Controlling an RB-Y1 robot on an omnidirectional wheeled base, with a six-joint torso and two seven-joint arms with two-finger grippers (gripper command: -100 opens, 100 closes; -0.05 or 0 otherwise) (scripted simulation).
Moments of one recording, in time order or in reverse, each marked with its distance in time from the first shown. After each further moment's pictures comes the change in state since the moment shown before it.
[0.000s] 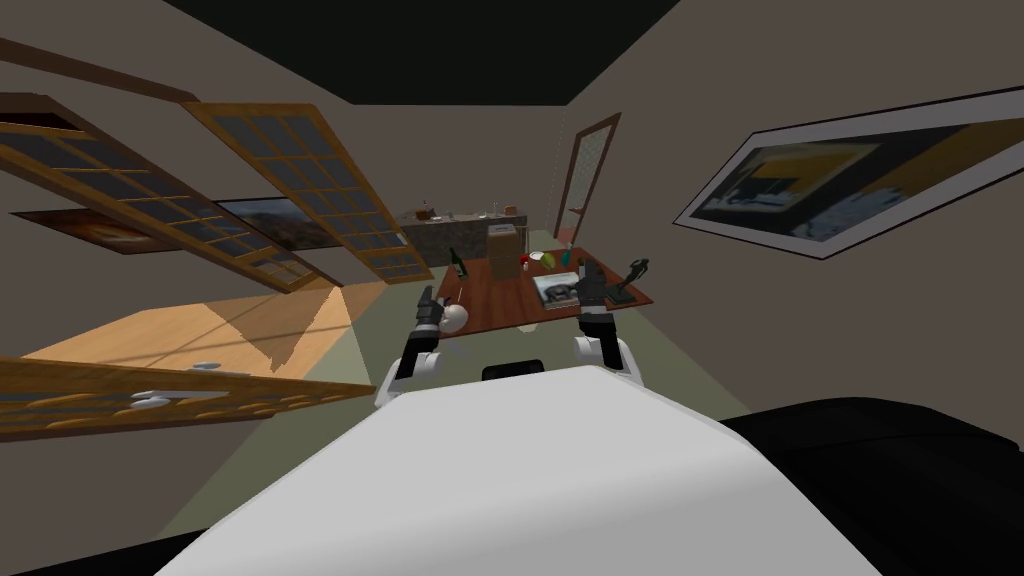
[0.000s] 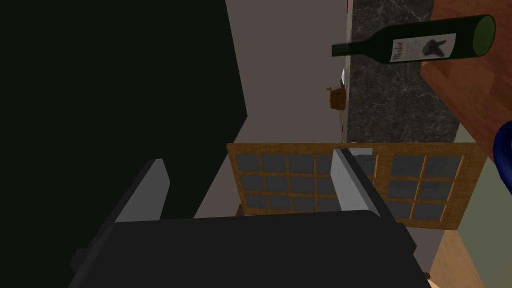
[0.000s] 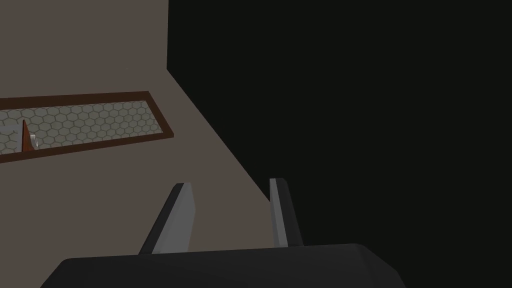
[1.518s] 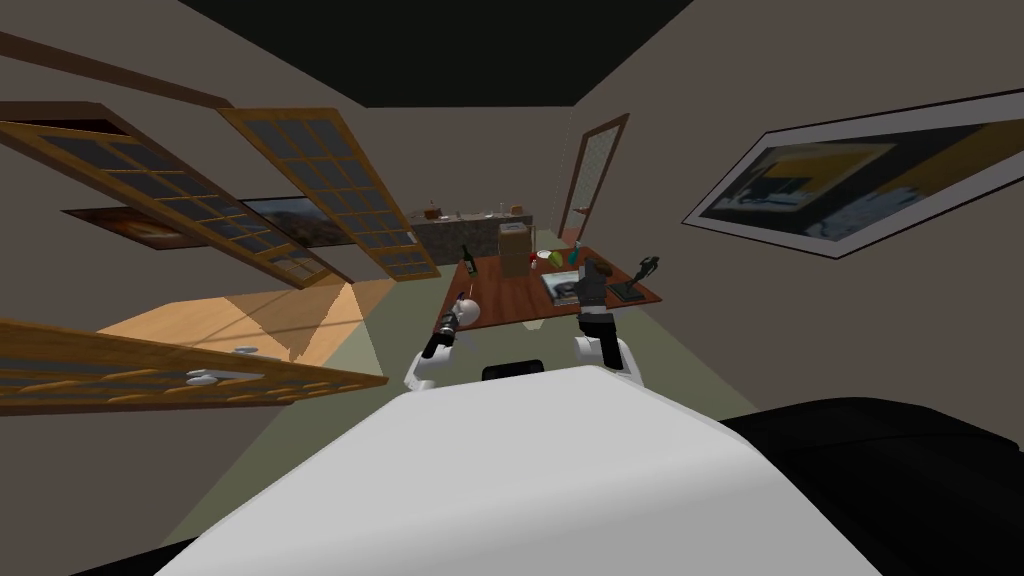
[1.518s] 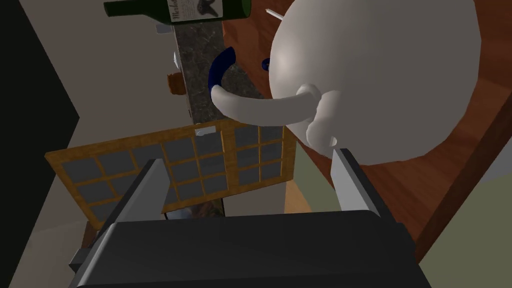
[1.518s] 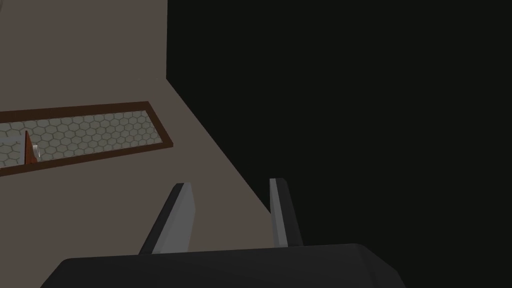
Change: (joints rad) left arm -0.174 -0.055 0.009 0.387 0.016 0.330 0.045; right arm 0.000 0.000 0.000 0.000 0.000 0.000 0.000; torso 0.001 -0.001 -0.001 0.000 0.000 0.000
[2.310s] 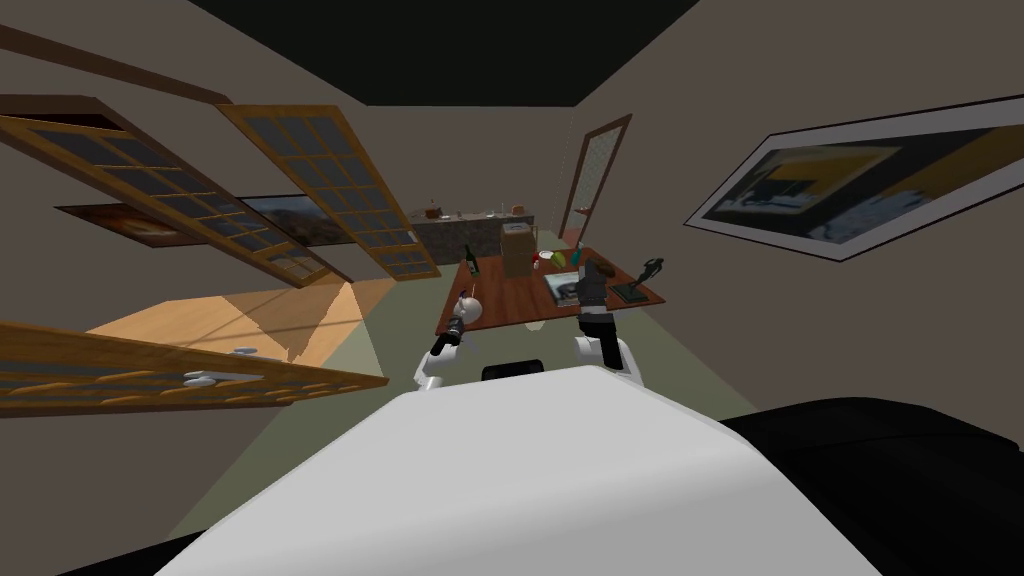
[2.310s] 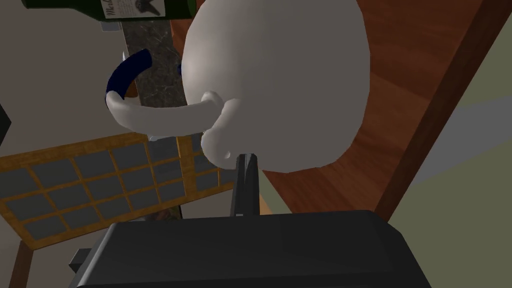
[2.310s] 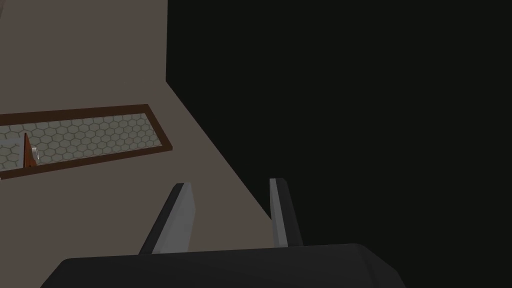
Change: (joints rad) left arm -0.041 -0.048 0.003 0.107 0.004 0.067 0.011; right arm 0.000 0.000 0.000 0.000 0.000 0.000 0.000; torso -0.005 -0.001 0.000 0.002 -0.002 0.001
